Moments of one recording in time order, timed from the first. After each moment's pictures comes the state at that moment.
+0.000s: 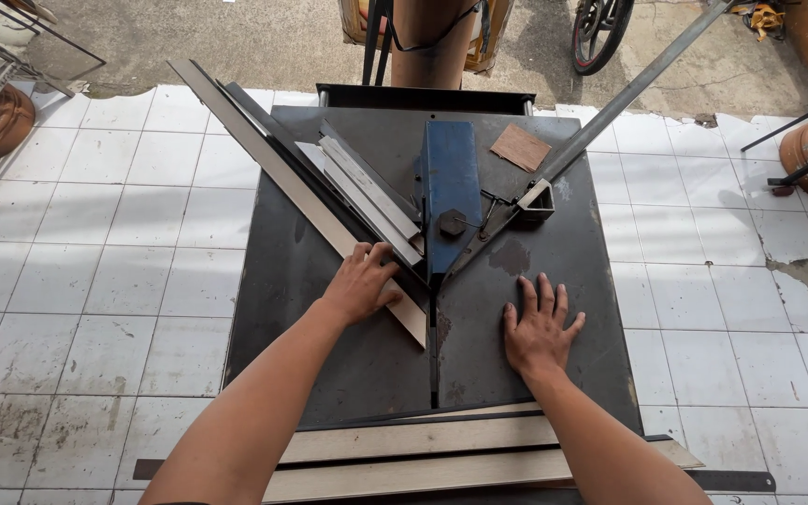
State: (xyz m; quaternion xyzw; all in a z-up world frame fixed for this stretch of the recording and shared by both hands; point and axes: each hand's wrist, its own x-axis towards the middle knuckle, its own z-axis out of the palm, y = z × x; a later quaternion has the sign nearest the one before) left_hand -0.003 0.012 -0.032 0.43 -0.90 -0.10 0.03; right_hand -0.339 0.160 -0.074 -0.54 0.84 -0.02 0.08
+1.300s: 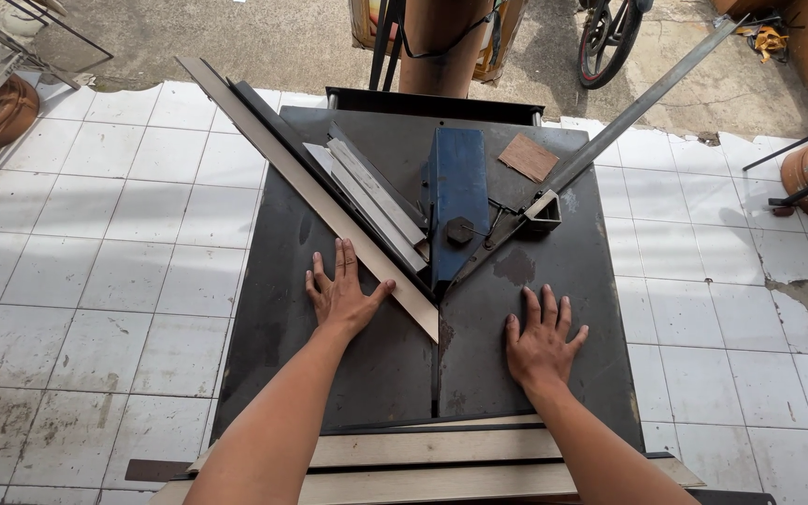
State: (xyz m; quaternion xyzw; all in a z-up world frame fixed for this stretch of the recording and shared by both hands) left_hand 0.001 0.033 -0.049 0.69 -0.68 -0.26 0.05; right_hand -0.340 0.161 -0.074 -0.54 0.84 -0.03 0.07
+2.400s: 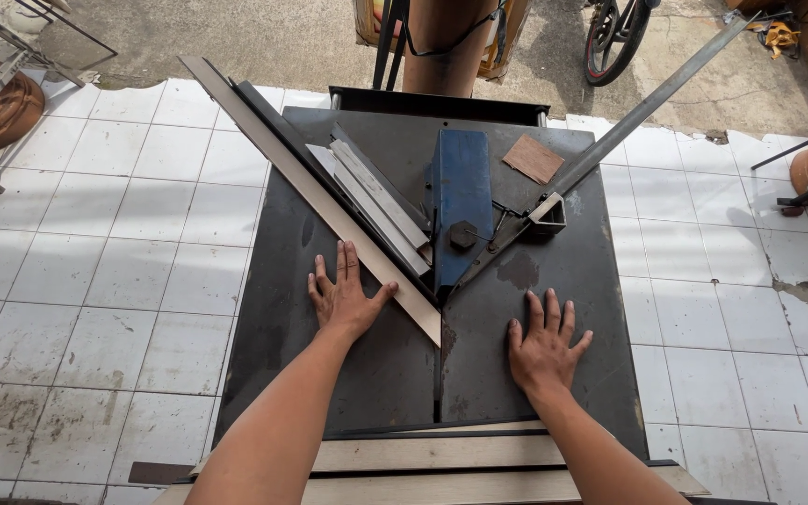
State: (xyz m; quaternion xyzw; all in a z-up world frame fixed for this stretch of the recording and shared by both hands) left_hand -0.002 0.035 -0.043 0.70 -0.67 -0.26 0.04; right_hand -0.341 0.164 -0.079 -0.55 0.83 -0.03 0.06
